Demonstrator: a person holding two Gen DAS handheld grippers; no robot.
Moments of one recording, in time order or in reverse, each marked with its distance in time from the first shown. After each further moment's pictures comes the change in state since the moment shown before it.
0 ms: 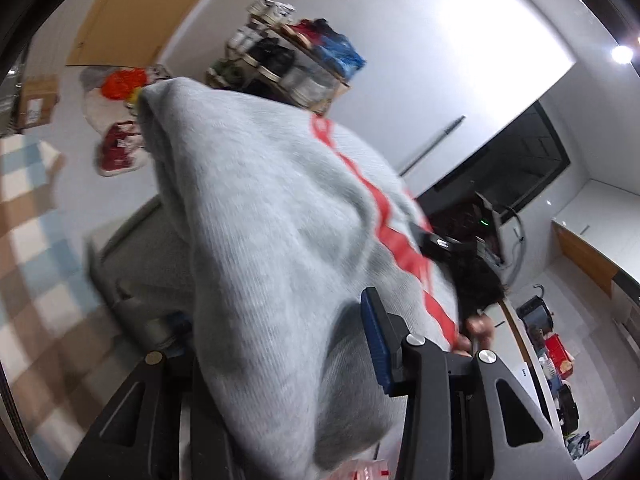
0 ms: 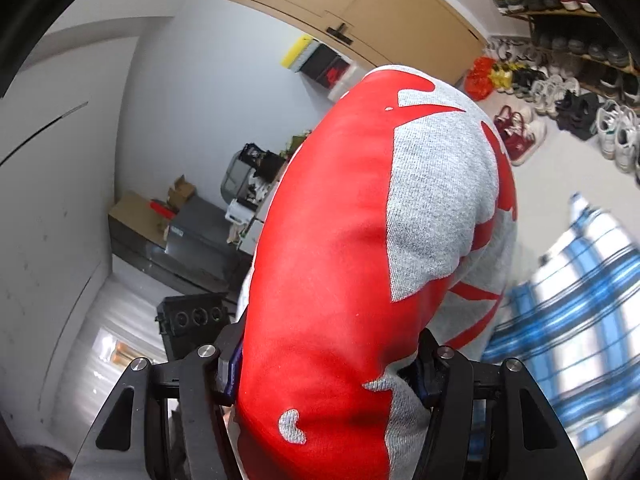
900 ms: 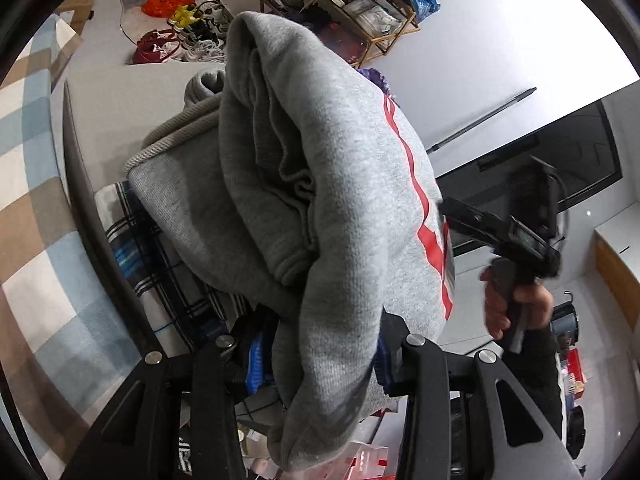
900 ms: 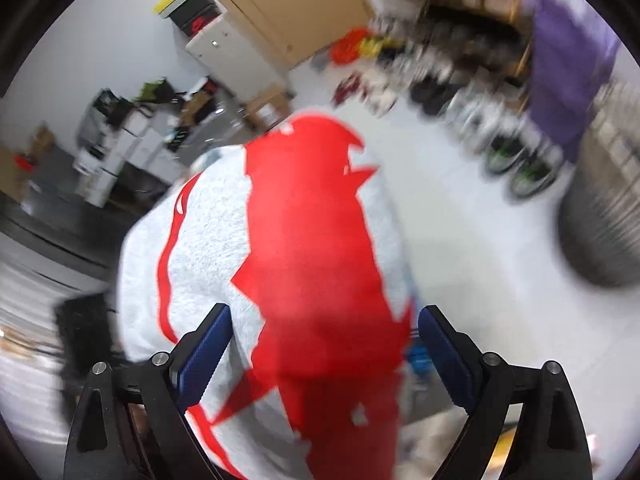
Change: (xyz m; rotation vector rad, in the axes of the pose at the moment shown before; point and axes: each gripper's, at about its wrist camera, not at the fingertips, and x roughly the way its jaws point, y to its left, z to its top) left arm 0.092 0.076 -0.083 -0.173 0.169 0.149; right arm -0.050 -0.099 -0.006 -0.172 0.133 -0.675
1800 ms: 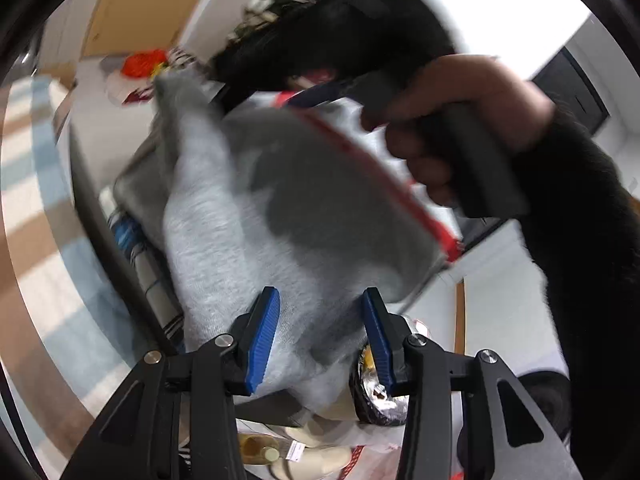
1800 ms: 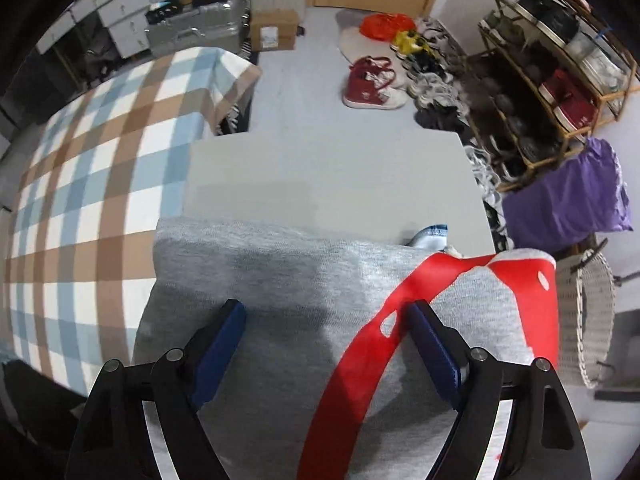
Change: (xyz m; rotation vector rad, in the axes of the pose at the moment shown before) left arm 0.011 -0.007 -0.051 0.169 -0.141 0.049; right arm 0.140 0.188 0.048 -0.347 0.228 -0.332
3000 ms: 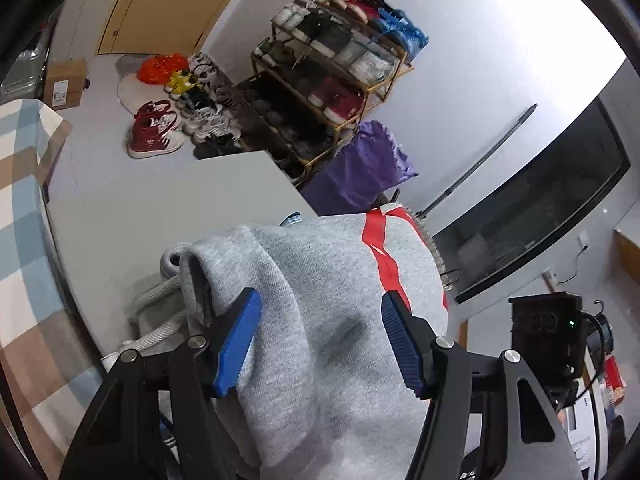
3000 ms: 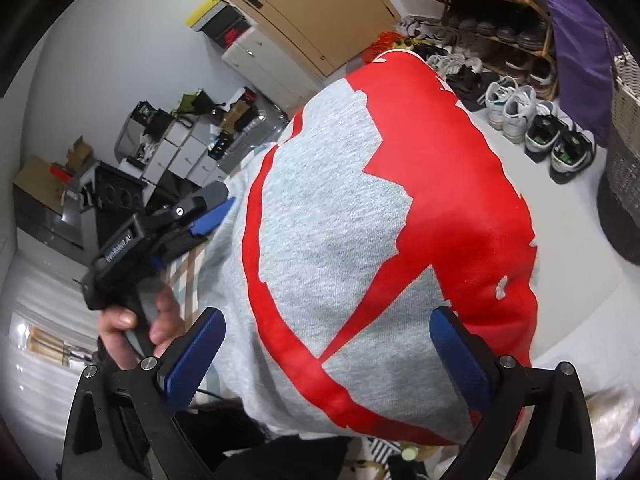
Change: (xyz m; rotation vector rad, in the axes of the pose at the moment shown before) left arm 0.034 0.023 0.101 -0.048 -0.066 0.010; right arm -0.030 -0.124 -0.173 0.434 -0.266 0.650
